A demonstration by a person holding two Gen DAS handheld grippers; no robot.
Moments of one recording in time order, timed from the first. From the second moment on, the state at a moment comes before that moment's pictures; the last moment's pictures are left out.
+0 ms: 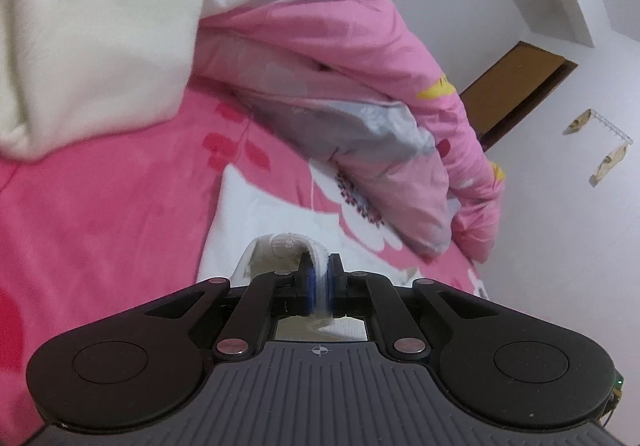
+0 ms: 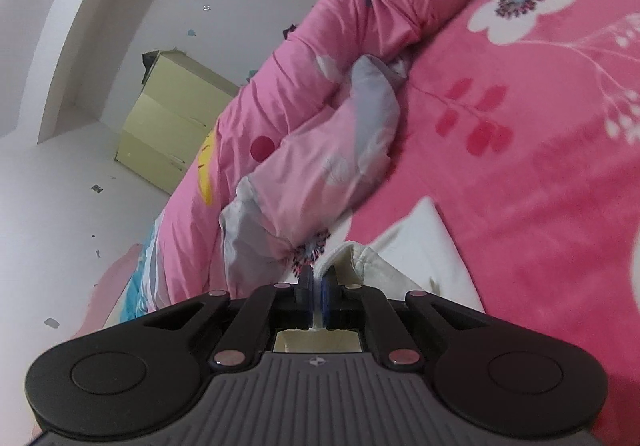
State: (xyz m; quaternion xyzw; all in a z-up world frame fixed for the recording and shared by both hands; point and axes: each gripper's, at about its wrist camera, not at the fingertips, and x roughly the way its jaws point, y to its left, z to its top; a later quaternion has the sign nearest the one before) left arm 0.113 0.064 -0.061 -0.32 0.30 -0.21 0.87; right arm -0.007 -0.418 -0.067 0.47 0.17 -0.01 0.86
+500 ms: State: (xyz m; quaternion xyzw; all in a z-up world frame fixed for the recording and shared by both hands) left arm 0.198 0.045 -0.061 -0.31 0.31 -0.21 0.87; right arm 0.075 -0.443 -0.078 0.46 0.17 -0.02 0.87
